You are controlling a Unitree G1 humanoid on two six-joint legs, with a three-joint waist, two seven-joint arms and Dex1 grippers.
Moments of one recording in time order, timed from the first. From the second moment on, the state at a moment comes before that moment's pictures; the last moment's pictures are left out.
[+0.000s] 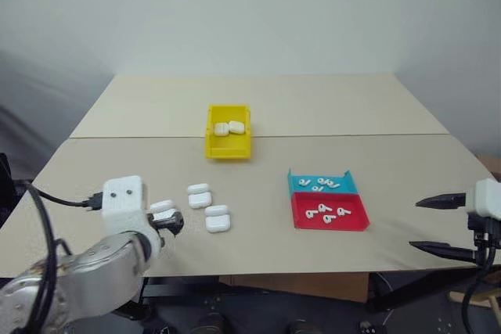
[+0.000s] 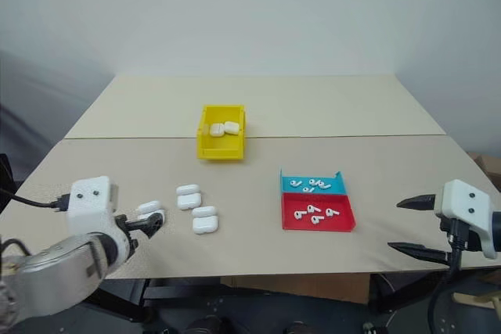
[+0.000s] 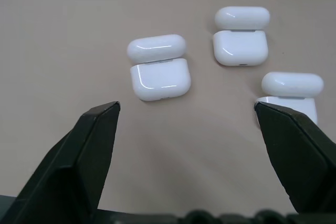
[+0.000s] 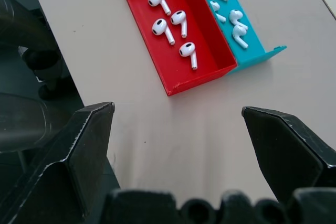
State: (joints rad) left arm -0.18 1.09 -0.15 -0.91 -1.97 0.43 1.49; right arm 0.15 -1.12 -0.55 -0.14 0.39 0.18 1.36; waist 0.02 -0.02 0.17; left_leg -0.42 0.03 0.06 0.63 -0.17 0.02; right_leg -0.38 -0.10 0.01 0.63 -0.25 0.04
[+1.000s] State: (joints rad) left arm -0.43 0.77 -0.17 -0.37 -1.97 0.77 1.57; right arm 0.33 -1.05 -0.65 -0.26 0.39 0.23 1.32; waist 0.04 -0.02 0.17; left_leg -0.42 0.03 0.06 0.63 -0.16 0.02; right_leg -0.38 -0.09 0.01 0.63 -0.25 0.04
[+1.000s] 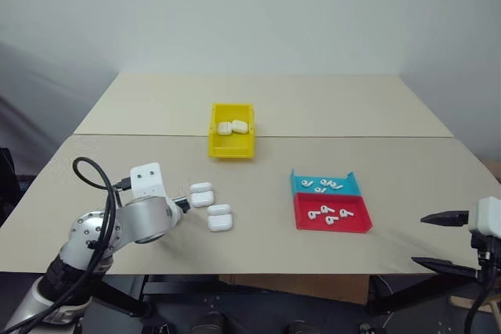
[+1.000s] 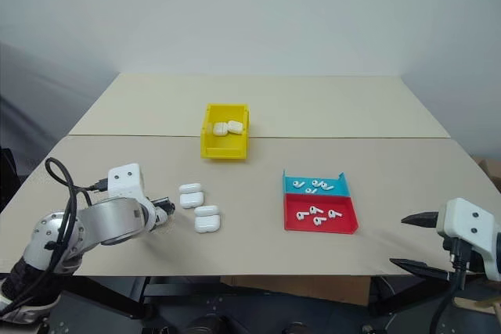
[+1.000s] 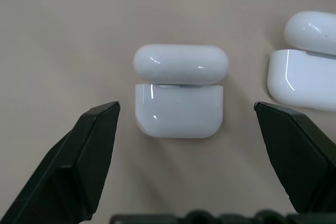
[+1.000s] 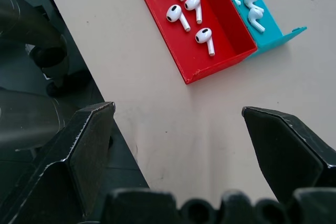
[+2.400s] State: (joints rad) left arm -0.44 0.76 -0.15 -0.24 -1.97 0.85 1.54; right arm 0.37 -1.03 -0.65 -0.29 0.38 0.23 1.28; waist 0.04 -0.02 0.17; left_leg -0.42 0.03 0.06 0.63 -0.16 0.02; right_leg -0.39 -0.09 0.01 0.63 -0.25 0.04
